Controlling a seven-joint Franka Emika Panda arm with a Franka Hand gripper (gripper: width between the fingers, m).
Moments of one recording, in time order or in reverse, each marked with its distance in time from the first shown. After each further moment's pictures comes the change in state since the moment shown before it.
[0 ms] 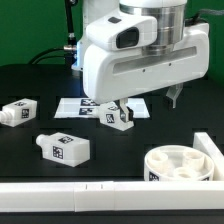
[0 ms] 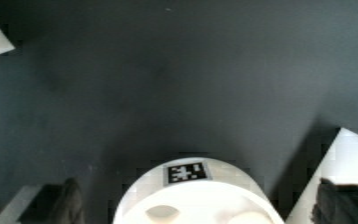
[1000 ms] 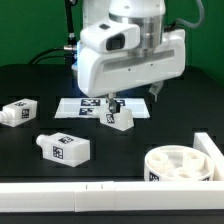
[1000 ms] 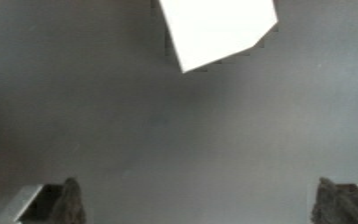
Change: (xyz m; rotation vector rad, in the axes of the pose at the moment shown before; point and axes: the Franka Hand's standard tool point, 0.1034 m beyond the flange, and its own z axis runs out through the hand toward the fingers) arm -0.087 -0.035 0.032 -0.031 -0.134 -0.009
